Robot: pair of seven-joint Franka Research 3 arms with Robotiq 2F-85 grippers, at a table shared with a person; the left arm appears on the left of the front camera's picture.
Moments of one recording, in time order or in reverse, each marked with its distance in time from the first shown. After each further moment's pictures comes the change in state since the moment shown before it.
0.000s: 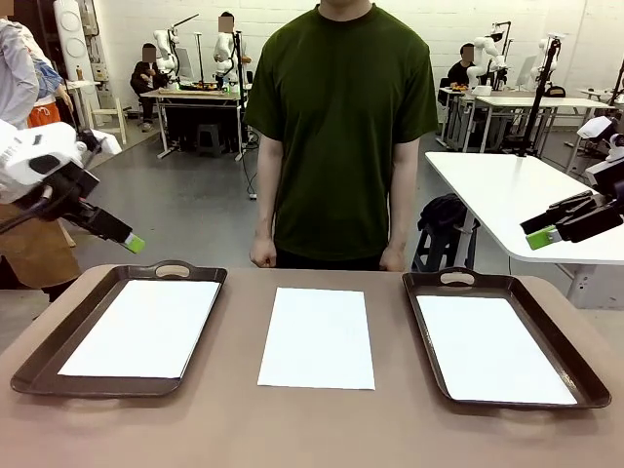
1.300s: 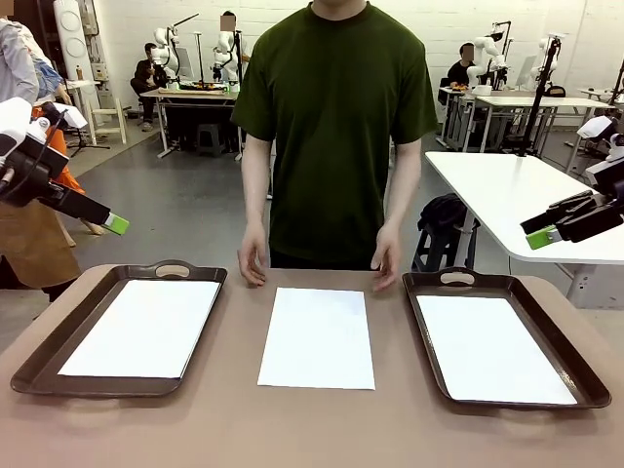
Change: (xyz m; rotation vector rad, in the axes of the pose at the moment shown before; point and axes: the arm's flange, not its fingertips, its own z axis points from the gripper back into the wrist) left arm -0.005 0.001 0.036 -0.016 -0.095 0.003; right arm 0.000 0.000 0.000 0.000 0.000 0.000
